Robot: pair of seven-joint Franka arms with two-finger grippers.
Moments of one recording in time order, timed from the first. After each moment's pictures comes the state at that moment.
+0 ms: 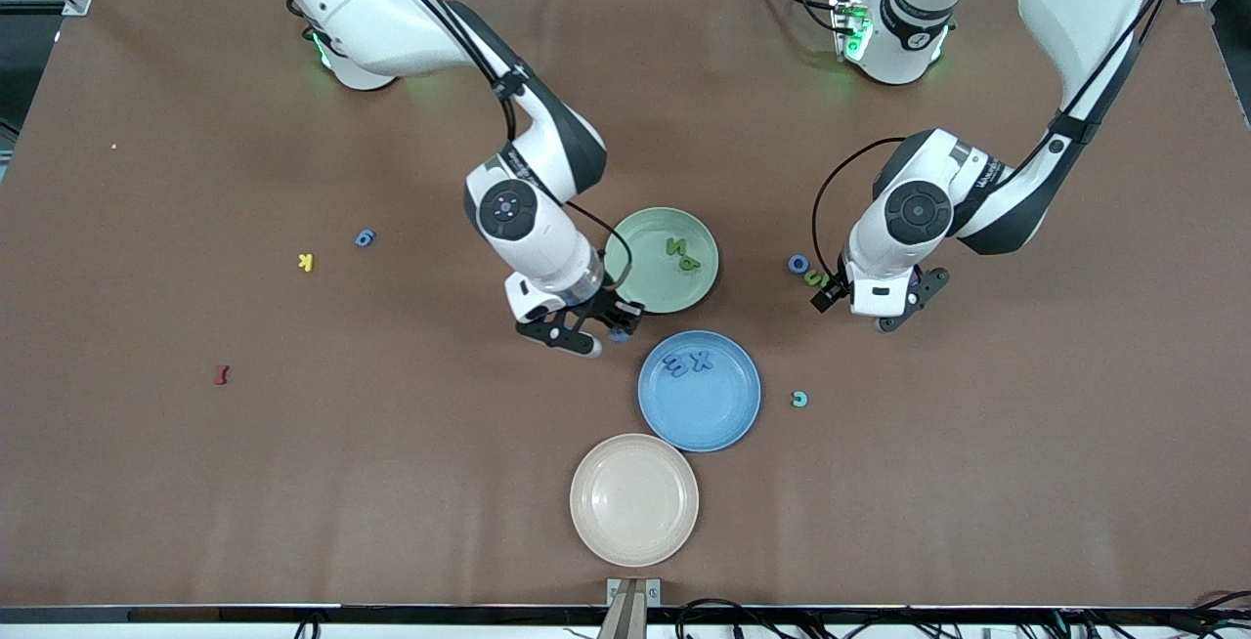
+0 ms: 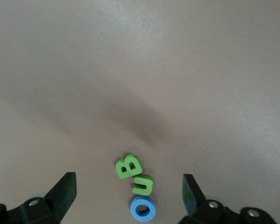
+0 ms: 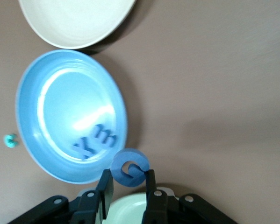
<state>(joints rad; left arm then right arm) 0.32 0.45 -0.71 -2.09 0.42 2.26 -1.36 0.59 0.74 0.12 -1.49 0.18 2.53 0.95</state>
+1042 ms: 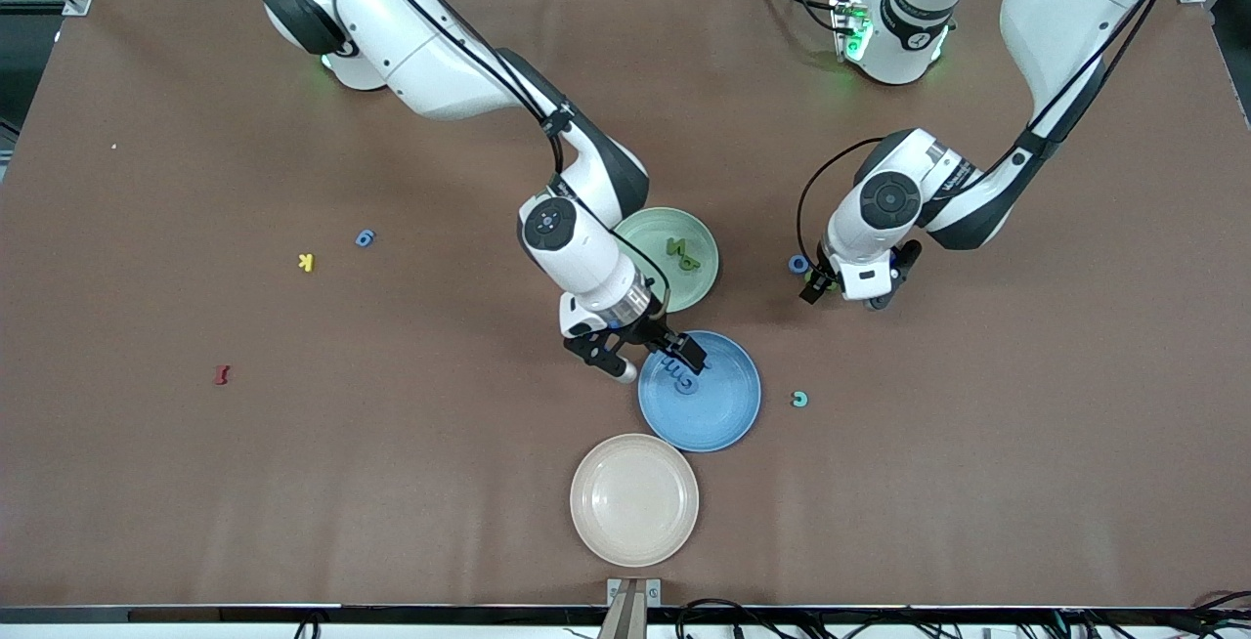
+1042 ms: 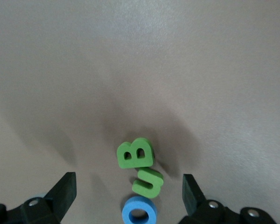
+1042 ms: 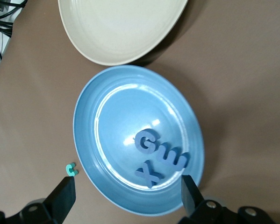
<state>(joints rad) 0.32 0.51 -0.71 -2.21 0.53 2.41 -1.72 0.62 0.95 0.14 -1.23 0.19 2.68 1.12</state>
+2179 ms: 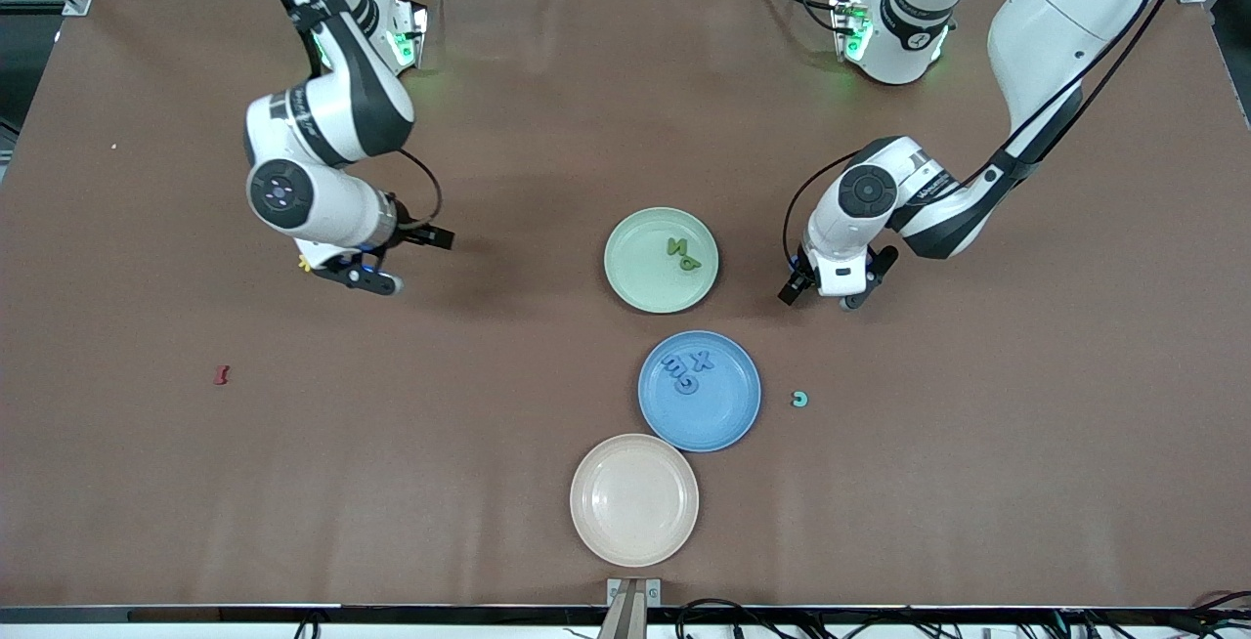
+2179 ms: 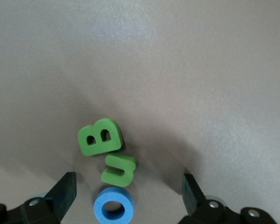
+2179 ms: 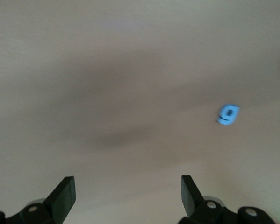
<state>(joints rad) 0.32 0.58 -0.72 -2.23 0.68 2.53 -1.77 0.12 0.17 0.21 -2.15 0.13 2.05 0.55</state>
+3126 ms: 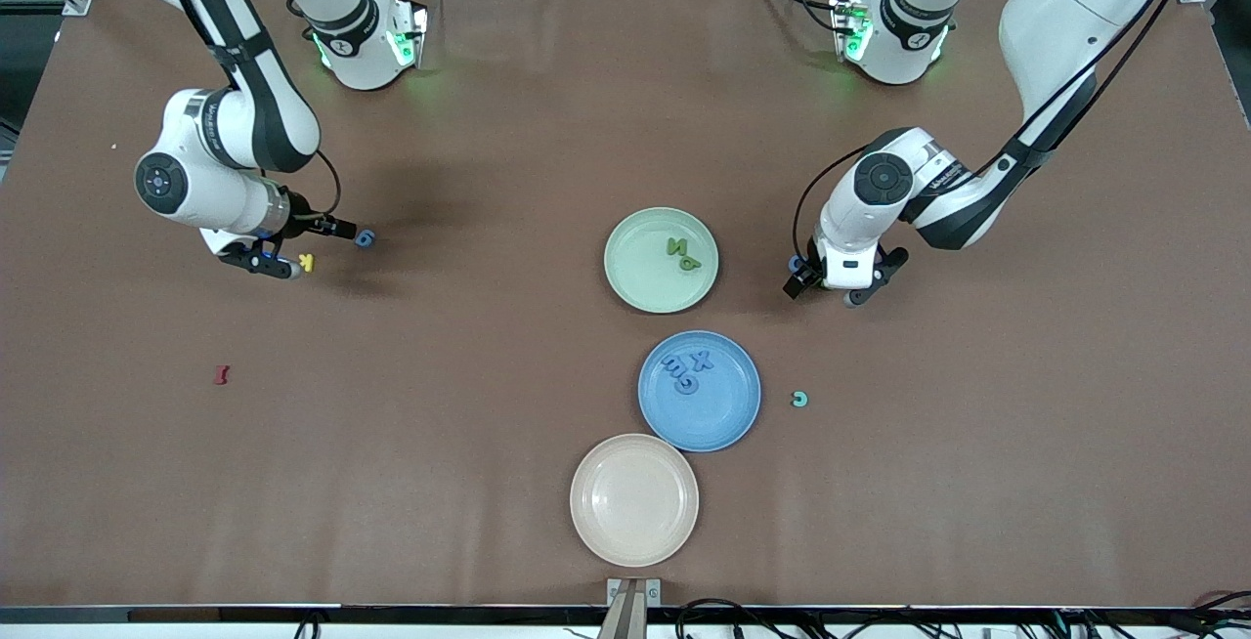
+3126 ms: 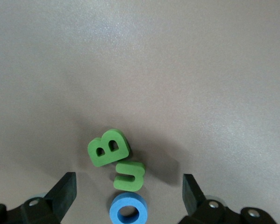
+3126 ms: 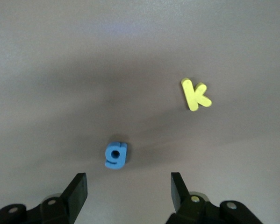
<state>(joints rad) 0.36 0.54 -0.74 -2.28 0.70 2.59 -1.65 0.11 0.14 -0.11 -2.46 0.14 2.31 0.17</state>
